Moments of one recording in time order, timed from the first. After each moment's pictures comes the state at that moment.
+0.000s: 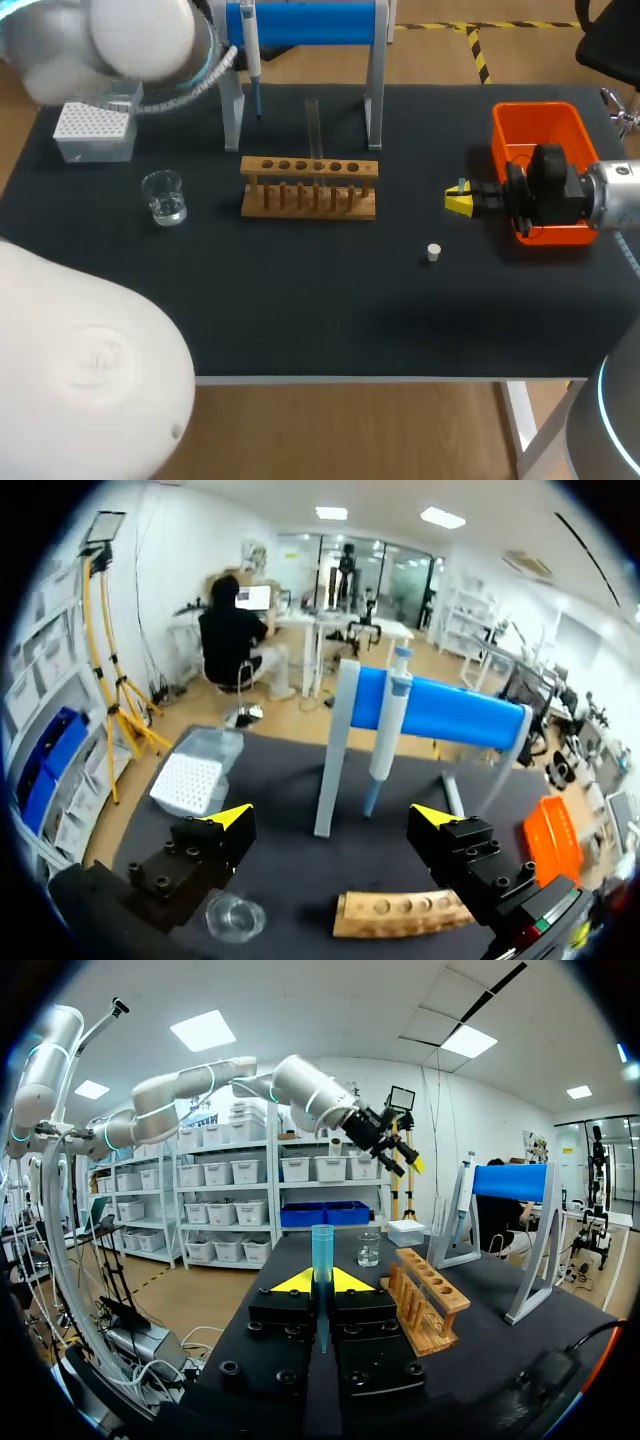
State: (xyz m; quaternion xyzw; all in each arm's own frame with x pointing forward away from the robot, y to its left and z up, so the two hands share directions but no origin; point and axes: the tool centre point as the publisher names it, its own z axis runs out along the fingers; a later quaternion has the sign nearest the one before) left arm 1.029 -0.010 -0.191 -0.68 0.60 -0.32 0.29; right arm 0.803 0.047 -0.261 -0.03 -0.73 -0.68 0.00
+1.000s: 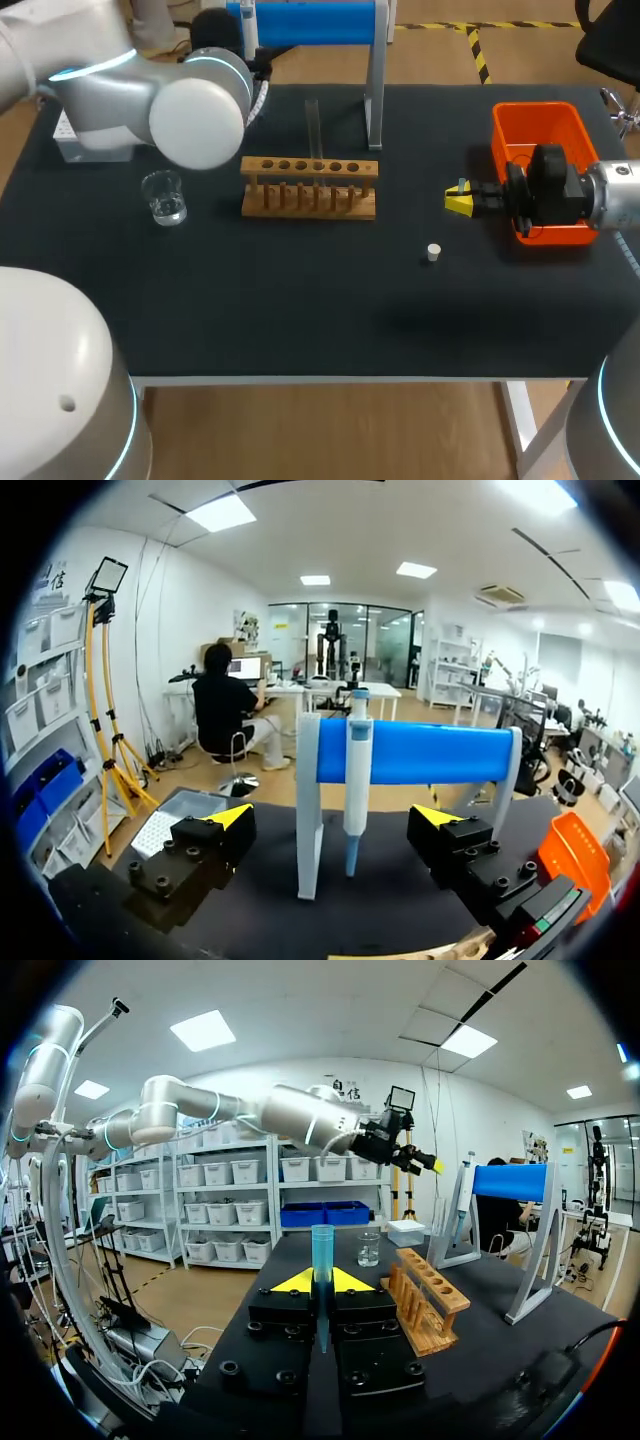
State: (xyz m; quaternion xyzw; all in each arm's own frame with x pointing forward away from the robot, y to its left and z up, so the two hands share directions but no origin) left arm 1.064 -0.042 -0.188 -0.60 0.57 -0.40 0.39; right arm 0.803 0.047 -0.261 -0.03 -0.73 -0.68 0.00
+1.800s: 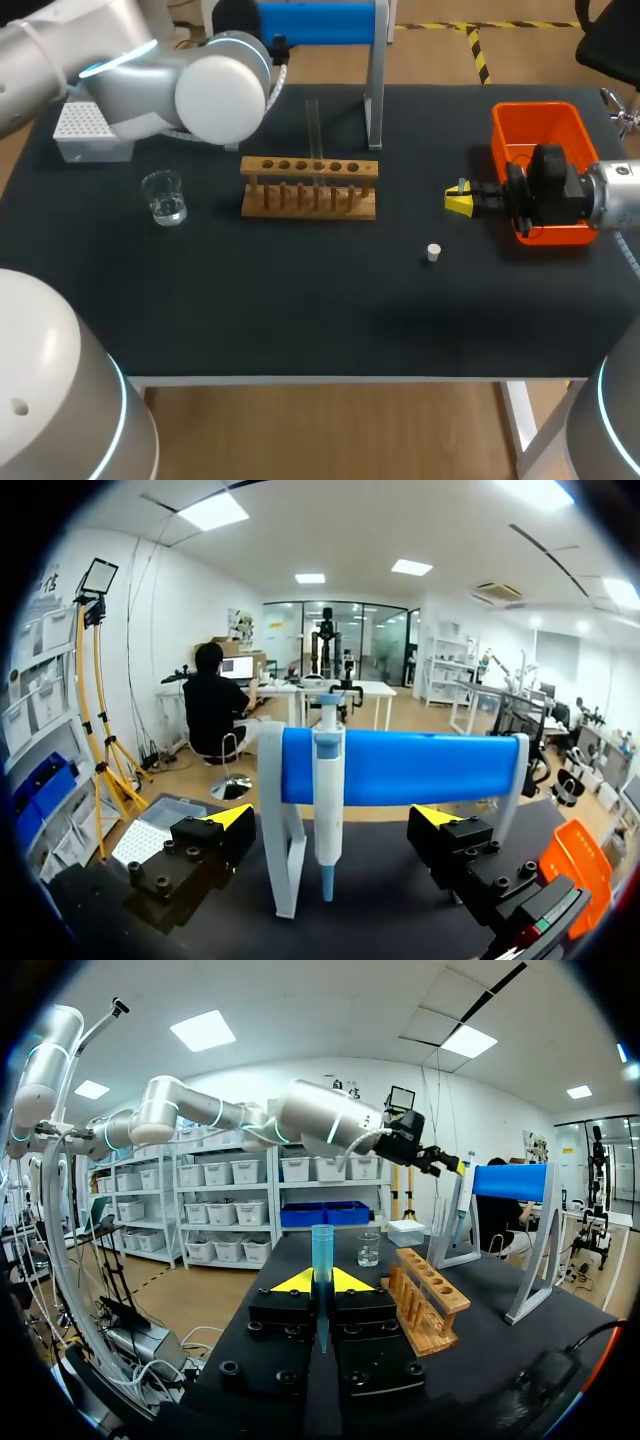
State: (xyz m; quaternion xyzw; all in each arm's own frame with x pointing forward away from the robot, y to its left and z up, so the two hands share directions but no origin) left arm 1.105 -0.068 -0.194 -0.60 0.57 -0.40 0.38; right arm 0.803 0.047 -0.261 -0.03 -0.73 -0.68 0.00
